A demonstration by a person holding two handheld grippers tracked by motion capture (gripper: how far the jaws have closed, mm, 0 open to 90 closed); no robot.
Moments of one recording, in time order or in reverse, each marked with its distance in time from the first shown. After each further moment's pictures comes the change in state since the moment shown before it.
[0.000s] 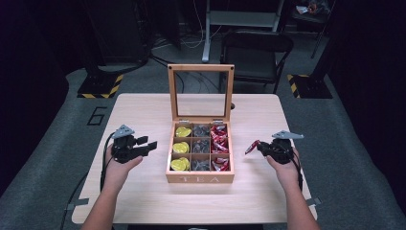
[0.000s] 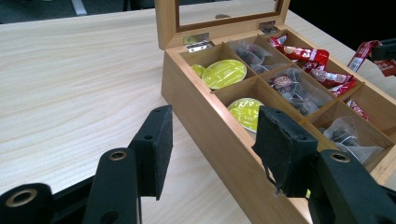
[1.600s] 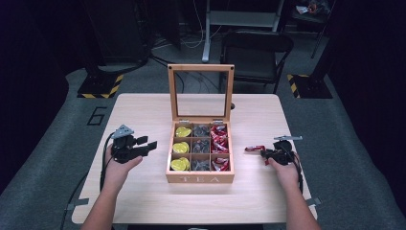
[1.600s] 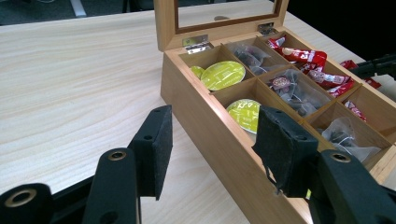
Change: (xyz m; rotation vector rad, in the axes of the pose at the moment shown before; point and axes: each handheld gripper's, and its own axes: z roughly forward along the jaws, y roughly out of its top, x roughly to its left) left arm 0.000 0.000 -0.001 -0.009 -0.002 -0.003; right arm -0.030 -0.027 0.027 0.158 -0.057 0.160
